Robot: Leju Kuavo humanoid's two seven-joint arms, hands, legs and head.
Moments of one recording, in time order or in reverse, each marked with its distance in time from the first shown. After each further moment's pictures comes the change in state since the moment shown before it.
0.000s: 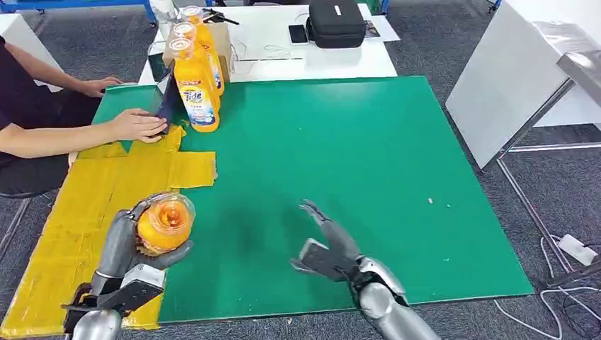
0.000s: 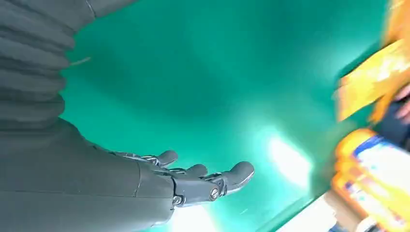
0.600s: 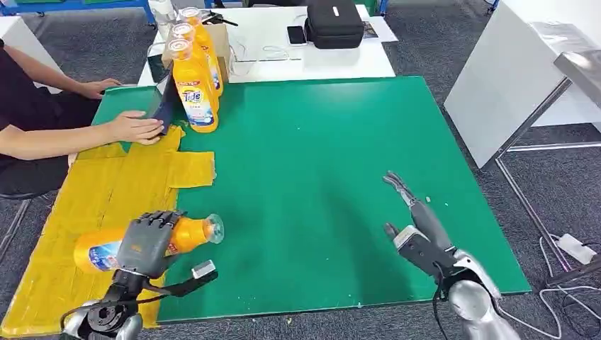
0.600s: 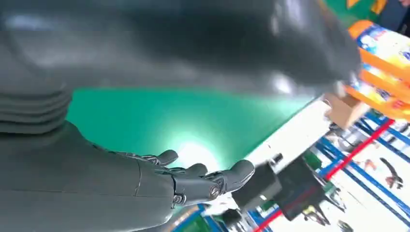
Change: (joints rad) left arm -0.121 0.160 -0.220 0.342 -0.873 0.218 0.499; right arm 0.101 -0.231 -0.309 -0.391 -0.085 0.139 -0.030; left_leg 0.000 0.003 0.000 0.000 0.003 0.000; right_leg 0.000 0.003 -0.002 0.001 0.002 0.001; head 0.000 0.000
